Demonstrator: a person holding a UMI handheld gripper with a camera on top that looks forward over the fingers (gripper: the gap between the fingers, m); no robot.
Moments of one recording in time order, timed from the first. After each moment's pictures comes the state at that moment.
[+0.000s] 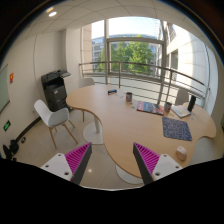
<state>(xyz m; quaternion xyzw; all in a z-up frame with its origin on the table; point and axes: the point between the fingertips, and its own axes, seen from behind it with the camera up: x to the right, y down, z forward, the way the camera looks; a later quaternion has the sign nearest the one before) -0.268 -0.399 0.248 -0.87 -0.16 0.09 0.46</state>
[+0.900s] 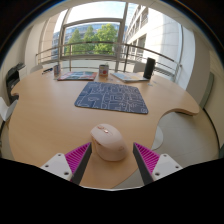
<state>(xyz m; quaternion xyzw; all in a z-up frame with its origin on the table) 0.157 -0.226 -0.005 -0.91 -0.03 -0.05 0.41</state>
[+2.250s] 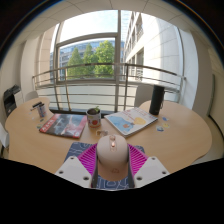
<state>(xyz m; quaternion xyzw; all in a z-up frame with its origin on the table) 0.182 0.082 0.104 -0.86 -0.01 -0.01 0.51</state>
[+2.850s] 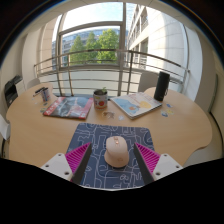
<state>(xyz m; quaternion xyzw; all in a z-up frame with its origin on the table) 0.159 0.038 0.061 -0.89 -0.03 -0.01 0.45</state>
